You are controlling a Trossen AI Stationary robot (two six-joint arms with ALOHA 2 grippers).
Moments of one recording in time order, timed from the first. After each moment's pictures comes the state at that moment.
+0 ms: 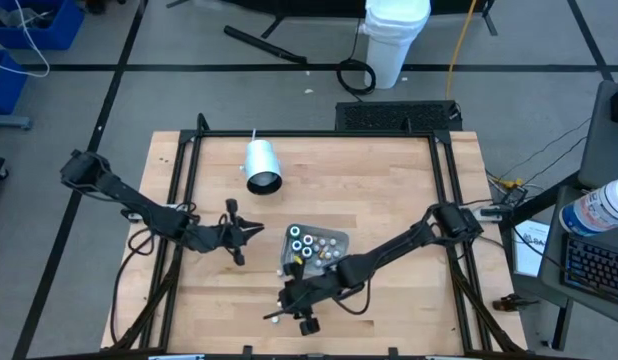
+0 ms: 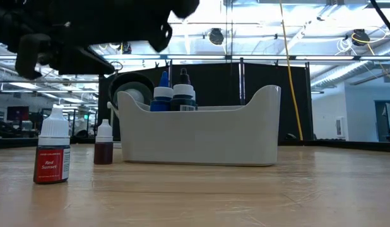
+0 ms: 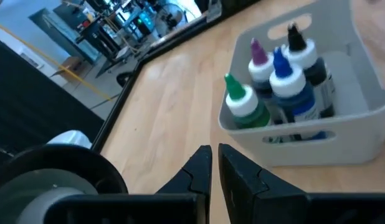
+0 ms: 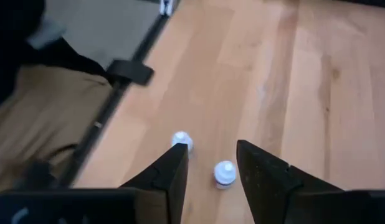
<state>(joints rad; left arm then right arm) -0.47 1.06 0.31 0.34 -0.71 0.26 0.42 2.16 1.65 -0.16 0.05 0.11</state>
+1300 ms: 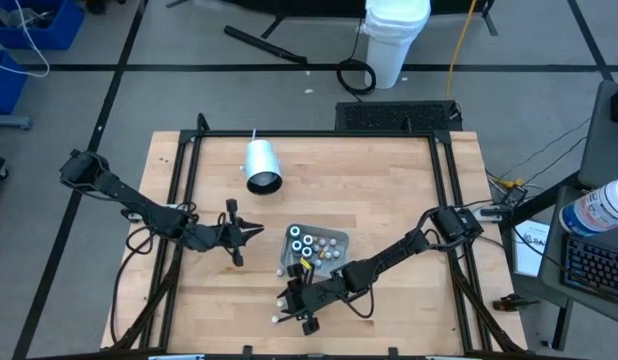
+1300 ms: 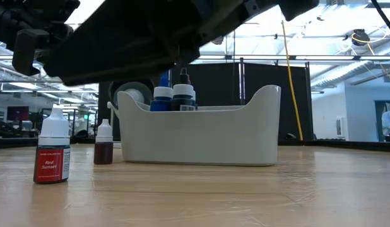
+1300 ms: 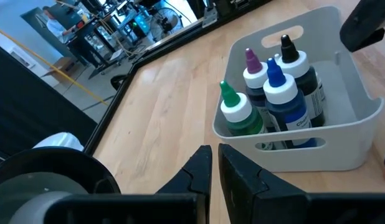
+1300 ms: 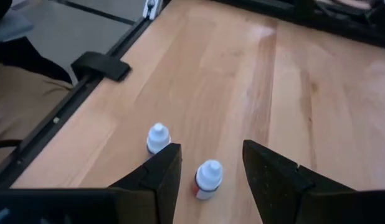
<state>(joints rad) -0.47 1.04 0.31 0.33 -0.68 0.24 0.45 2.19 1.46 0.19 0.19 0.00</state>
